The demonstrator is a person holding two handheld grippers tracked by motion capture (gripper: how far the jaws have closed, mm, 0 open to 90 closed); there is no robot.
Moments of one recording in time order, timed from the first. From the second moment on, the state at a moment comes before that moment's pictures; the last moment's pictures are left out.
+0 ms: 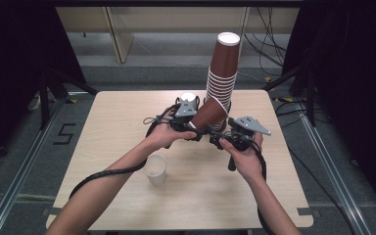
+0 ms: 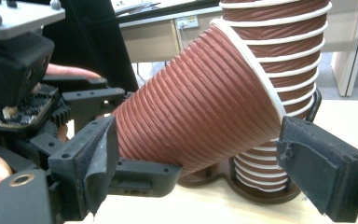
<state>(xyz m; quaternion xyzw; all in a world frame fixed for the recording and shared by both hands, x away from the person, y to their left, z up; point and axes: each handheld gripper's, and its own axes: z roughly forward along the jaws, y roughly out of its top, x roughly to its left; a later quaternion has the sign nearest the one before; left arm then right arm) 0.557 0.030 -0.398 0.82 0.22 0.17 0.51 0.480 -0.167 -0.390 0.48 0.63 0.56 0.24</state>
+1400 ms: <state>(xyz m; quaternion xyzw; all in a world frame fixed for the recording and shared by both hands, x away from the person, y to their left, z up) 0.554 0.025 -0.396 0.81 0.21 0.19 0.51 0.503 -0.167 -0.397 0.59 0.53 0.60 0.09</state>
